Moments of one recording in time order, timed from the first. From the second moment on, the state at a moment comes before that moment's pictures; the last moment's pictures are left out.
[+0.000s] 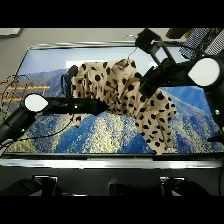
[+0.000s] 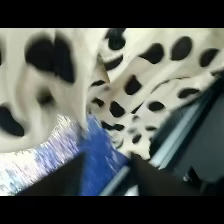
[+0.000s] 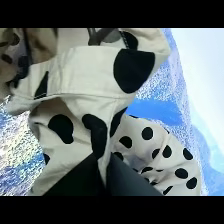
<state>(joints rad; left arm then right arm) -0.46 -1.17 1.10 0.62 -0.84 -1.21 0.34 -1.16 1.57 -1.36 1.19 0.94</state>
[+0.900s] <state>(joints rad) -0.40 -1.09 1.18 0.63 -0.80 -1.23 0.34 -0.89 1.57 -1.88 1.47 1.57</state>
